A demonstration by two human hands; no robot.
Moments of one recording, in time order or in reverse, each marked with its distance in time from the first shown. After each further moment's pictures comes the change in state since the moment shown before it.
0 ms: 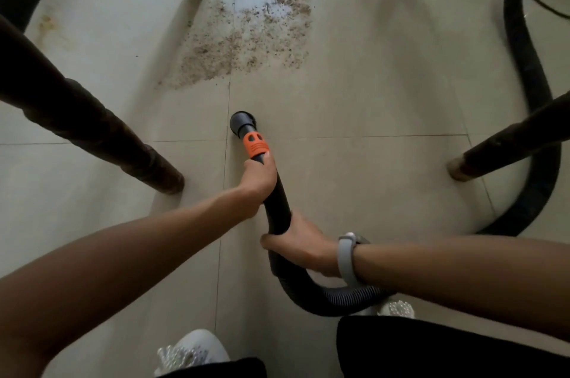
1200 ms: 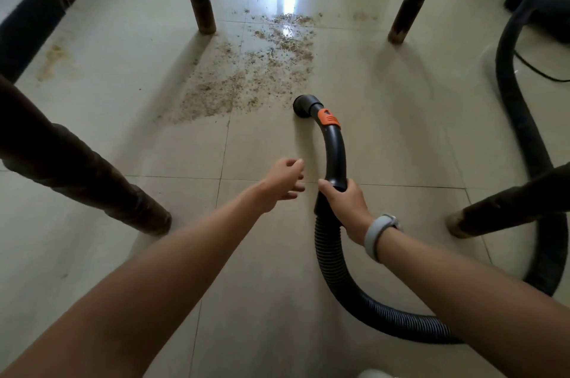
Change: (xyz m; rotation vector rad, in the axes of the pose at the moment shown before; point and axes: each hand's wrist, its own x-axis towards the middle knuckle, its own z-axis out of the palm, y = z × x) left_hand 0.030 0.071 0.021 -0.085 -0.317 0.262; right_hand 0.079 -0.010 -0.114 0.397 0.499 -0.049
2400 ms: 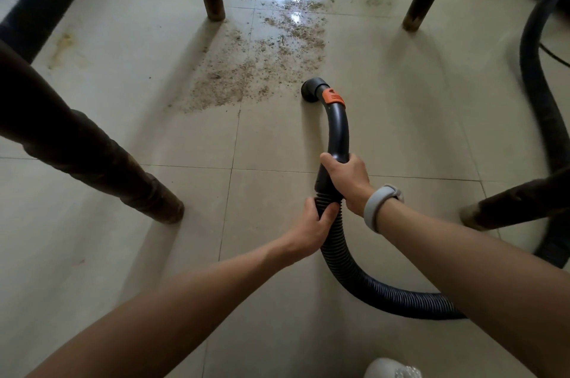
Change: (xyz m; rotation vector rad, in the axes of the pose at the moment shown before) left_hand -0.050 -0.059 0.035 -0.028 -0.106 0.070; right_hand 0.020 -0.020 0.024 -0.019 0.049 -0.044
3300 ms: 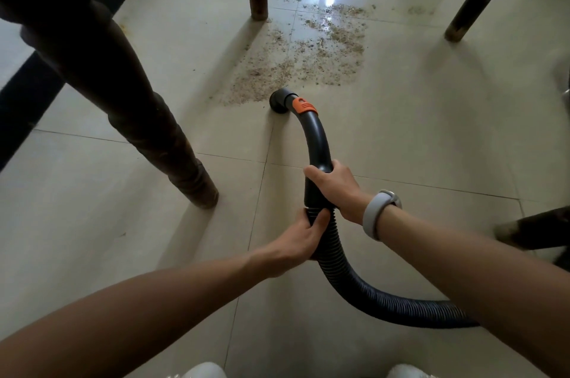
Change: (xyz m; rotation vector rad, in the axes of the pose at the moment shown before) left_hand -0.048 -0.019 -0.056 -0.094 -0.025 -0.074; right_hand -0.048 -0.019 0.058 -0.145 -0.310 -0.065
